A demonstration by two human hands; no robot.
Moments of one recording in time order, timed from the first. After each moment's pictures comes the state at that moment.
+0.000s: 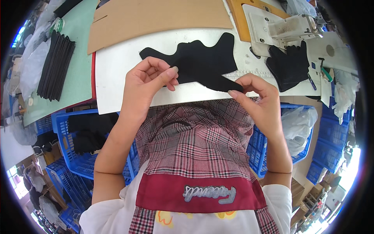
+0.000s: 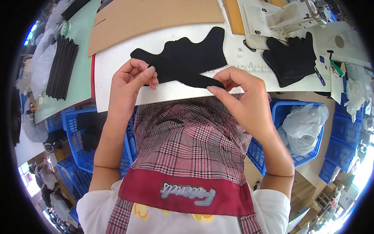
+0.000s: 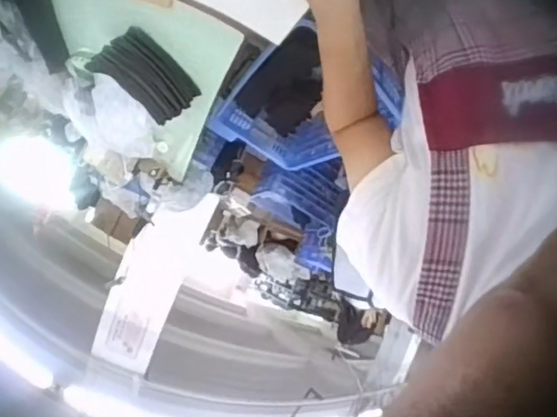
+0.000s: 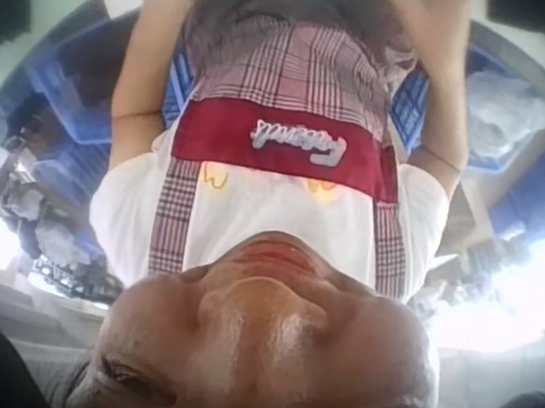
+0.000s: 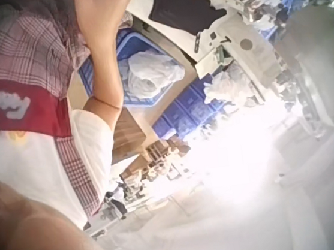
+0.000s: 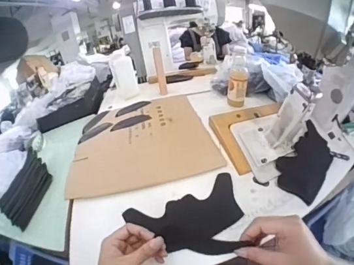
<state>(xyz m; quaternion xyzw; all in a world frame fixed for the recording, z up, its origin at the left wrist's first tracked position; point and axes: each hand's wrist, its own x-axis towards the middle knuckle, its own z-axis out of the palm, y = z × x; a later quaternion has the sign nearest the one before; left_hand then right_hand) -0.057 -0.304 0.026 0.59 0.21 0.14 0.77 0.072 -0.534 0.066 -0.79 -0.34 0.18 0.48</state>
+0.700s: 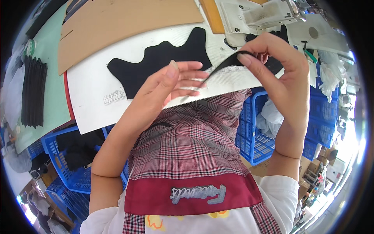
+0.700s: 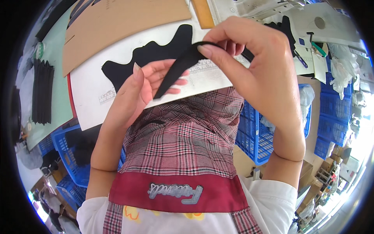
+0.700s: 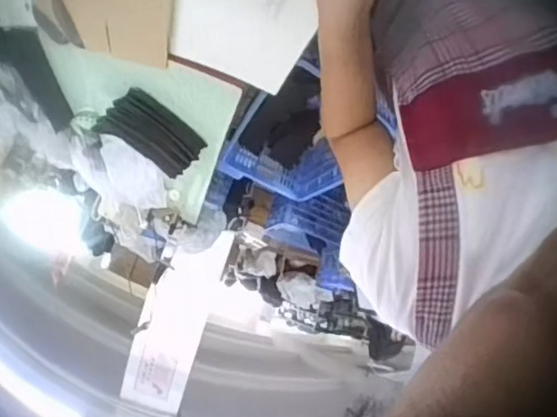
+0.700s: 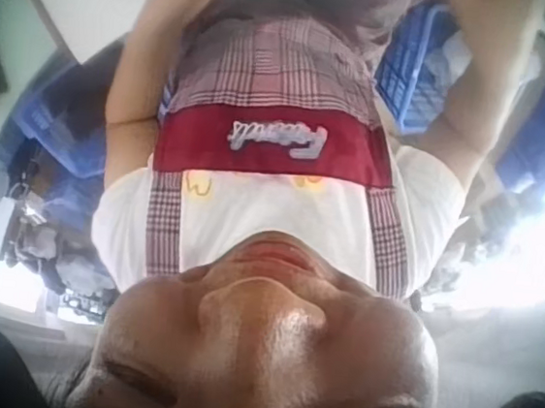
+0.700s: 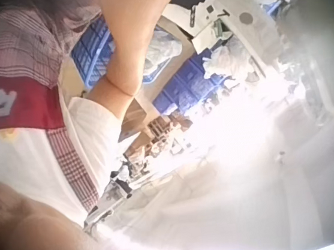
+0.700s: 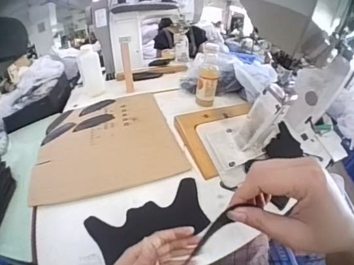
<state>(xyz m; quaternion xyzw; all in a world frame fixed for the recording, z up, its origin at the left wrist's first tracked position) -0.013 -0.348 0.025 0.52 0.02 -0.03 0.85 0.115 -0.531 0.138 -0.82 -0.47 0.01 0.33</state>
